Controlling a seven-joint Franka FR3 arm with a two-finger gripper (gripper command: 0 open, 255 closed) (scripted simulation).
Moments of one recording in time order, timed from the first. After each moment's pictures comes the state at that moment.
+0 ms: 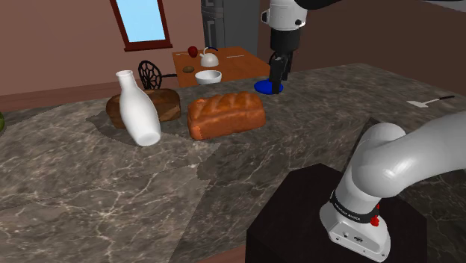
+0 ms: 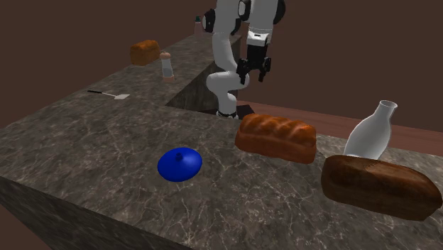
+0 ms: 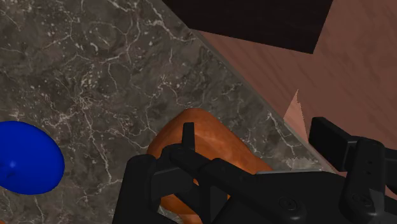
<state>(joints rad) 0.01 -0.76 0.06 -2.28 -0.04 1.52 -0.17</state>
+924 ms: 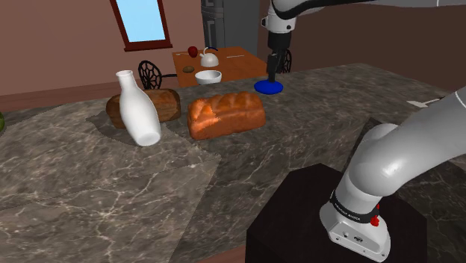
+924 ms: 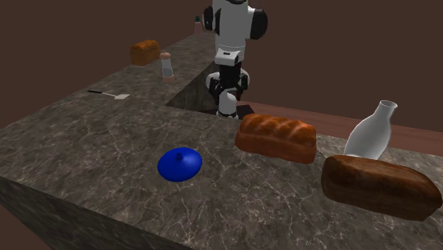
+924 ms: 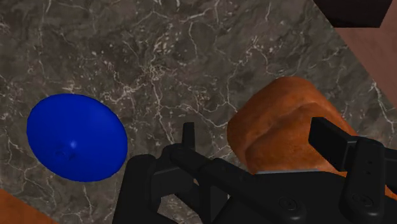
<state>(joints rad) -0.06 -0.50 -0.15 -2.18 -0.13 1.72 -0.40</state>
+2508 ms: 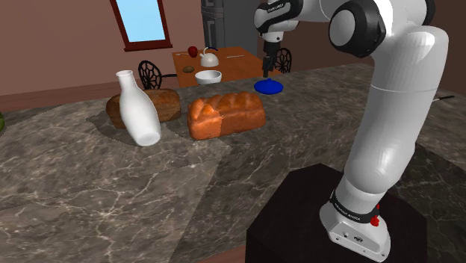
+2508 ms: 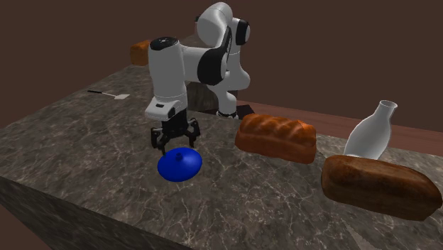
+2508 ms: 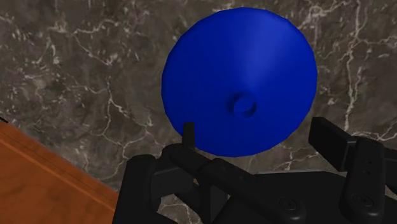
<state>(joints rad) -0.18 0.19 -0.40 -1.66 0.08 1.89 -0.82</state>
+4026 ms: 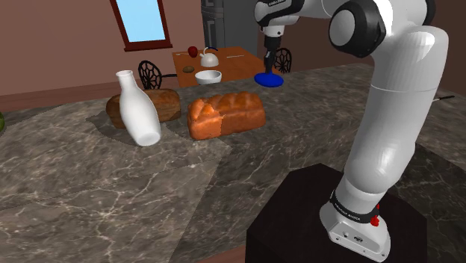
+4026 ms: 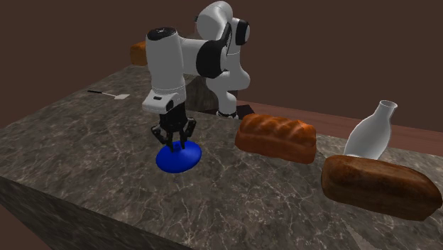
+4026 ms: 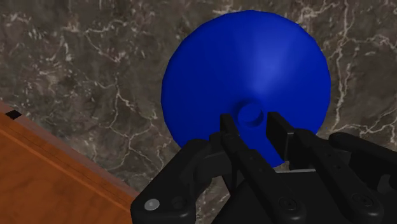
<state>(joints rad) -0.18 0.19 -0.41 -1.60 0.08 1.83 -0.83</state>
